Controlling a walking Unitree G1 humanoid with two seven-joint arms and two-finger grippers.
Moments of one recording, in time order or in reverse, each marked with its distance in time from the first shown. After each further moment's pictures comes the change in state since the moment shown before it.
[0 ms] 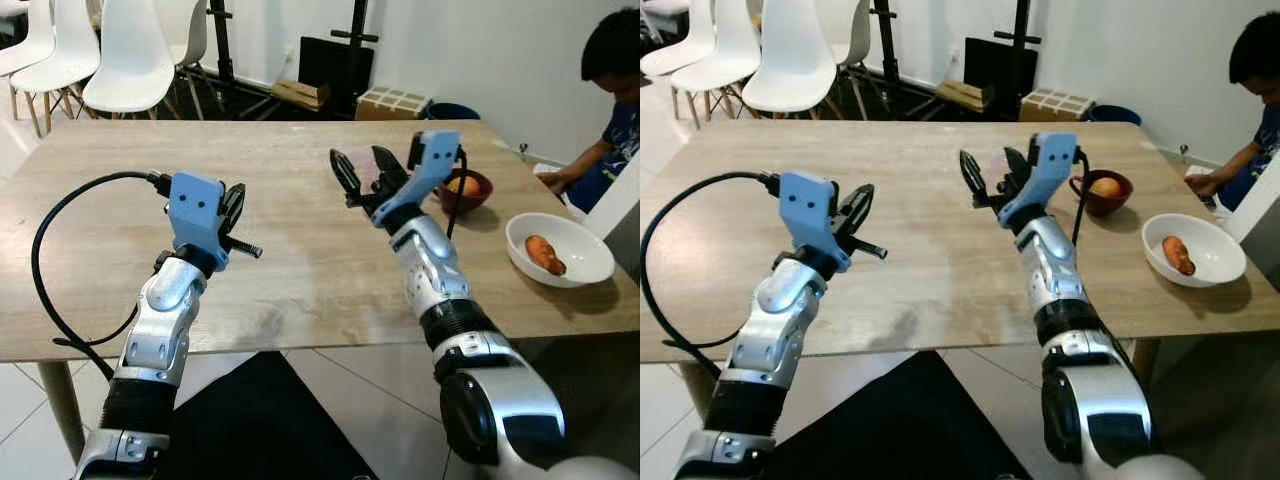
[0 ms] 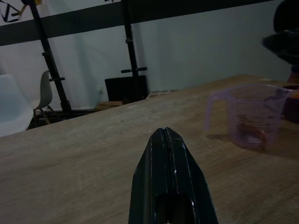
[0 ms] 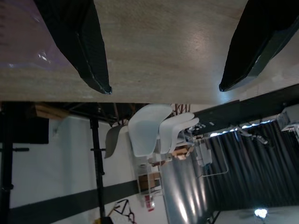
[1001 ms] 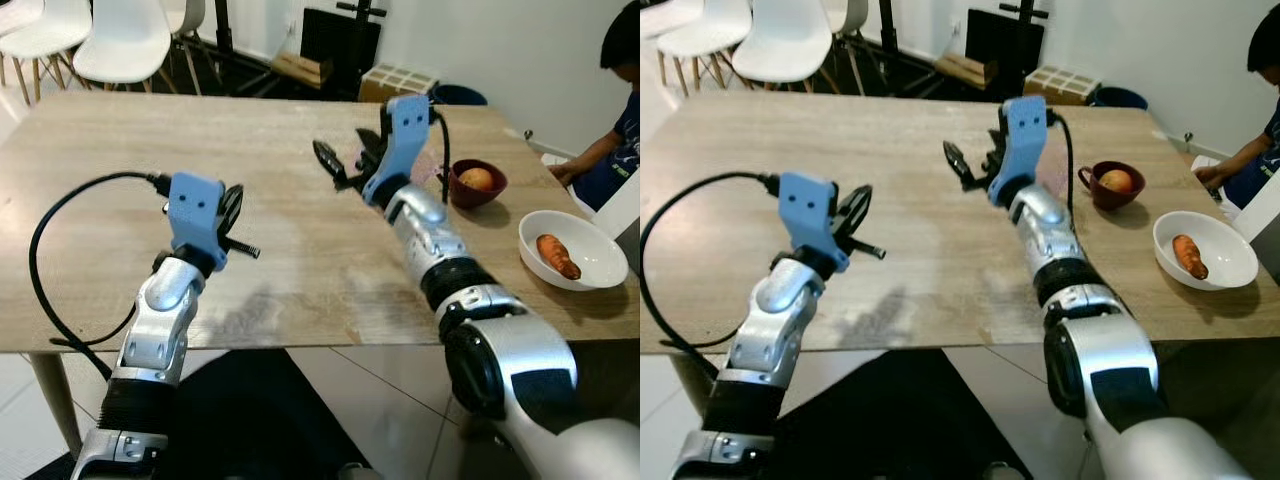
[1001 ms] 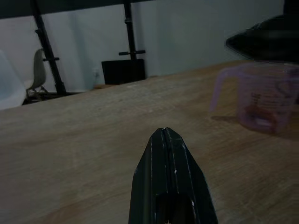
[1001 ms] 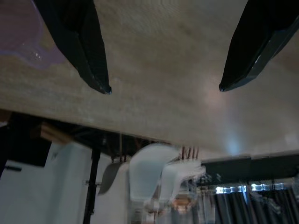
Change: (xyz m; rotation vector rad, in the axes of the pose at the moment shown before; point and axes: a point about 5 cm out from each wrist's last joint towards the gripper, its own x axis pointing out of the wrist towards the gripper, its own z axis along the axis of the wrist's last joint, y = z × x) left arm 0.005 0.000 0.007 0.017 0.002 -0.033; right arm 0.026 -0.002 0.016 -0.189 0.149 0.034
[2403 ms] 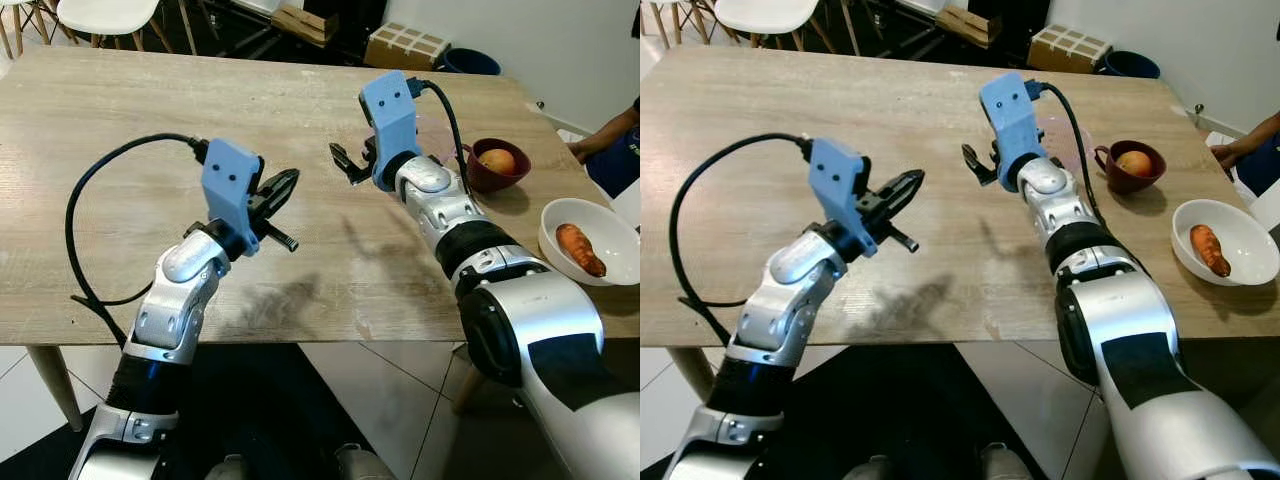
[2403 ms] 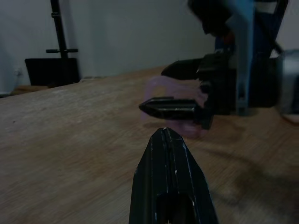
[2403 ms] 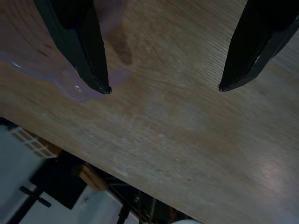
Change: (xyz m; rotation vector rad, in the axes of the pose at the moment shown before) left arm 0.013 -0.035 0.039 -0.112 -0.068 -0.334; right arm 0.006 -0.020 0.013 -0.320 0.213 -0.135
